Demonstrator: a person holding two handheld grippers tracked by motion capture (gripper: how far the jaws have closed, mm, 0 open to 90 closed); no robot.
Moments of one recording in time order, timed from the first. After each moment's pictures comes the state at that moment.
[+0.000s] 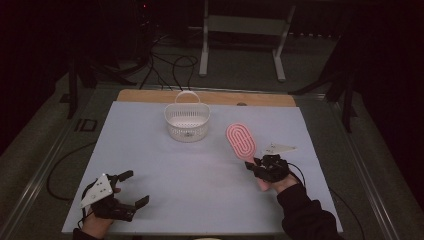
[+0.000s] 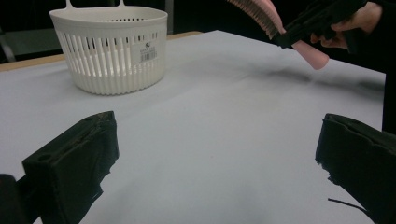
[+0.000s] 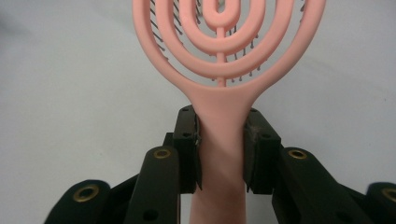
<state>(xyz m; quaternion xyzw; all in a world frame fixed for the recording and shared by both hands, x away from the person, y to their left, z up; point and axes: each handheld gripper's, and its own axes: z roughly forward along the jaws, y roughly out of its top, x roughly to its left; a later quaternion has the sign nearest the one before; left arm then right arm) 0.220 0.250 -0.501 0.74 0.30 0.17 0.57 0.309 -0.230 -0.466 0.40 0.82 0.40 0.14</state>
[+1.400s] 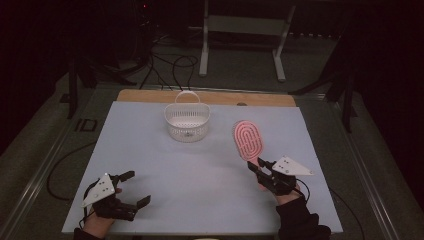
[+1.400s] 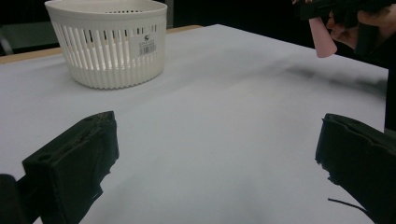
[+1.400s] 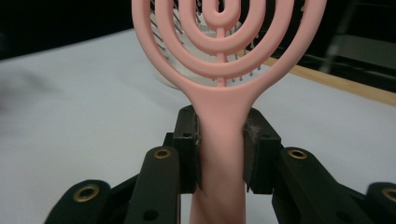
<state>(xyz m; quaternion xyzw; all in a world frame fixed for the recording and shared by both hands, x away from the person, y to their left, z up) 0.222 0.248 -0.502 0.75 0.30 0.17 0.57 0.267 -0.235 -0.466 0.34 0.74 0.51 0.25</state>
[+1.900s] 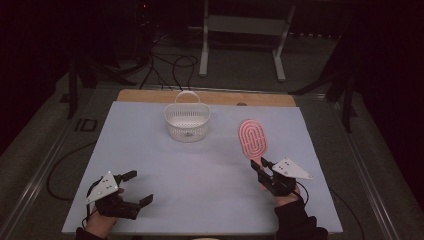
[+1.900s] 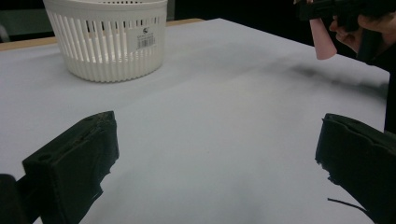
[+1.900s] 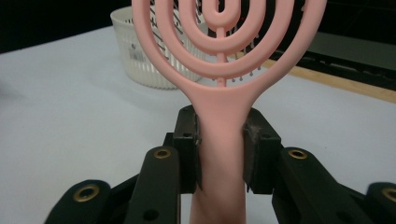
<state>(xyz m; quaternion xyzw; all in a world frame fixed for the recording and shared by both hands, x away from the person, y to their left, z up) 0.225 0.240 -0.498 0.76 0.31 0.15 0.55 0.265 -0.235 -0.471 0.38 0.73 0.50 0.28</state>
